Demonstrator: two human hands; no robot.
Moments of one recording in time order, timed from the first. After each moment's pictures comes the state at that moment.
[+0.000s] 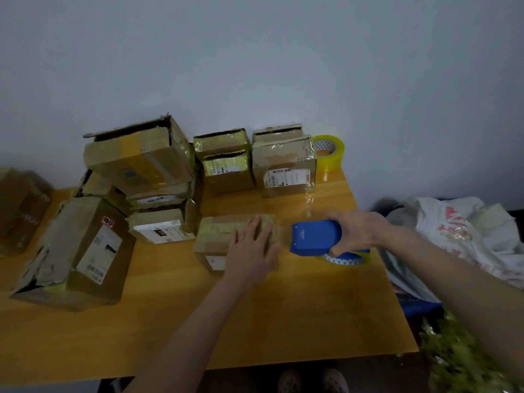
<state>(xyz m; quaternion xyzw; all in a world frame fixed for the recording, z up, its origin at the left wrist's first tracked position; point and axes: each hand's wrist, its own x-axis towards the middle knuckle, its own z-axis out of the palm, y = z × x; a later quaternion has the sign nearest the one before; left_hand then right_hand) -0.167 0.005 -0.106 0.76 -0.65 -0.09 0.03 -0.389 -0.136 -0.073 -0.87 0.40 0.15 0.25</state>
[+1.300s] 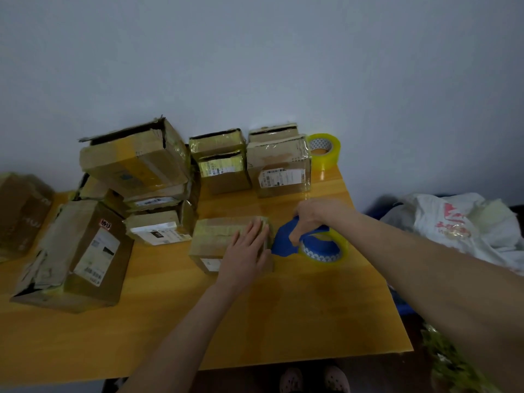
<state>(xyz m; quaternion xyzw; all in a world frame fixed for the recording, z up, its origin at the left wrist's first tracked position) -0.165 0.012 -0.114 0.72 -0.69 -0.08 0.04 -0.312 -0.141 -0.044 -0.83 0.42 0.28 0.22</state>
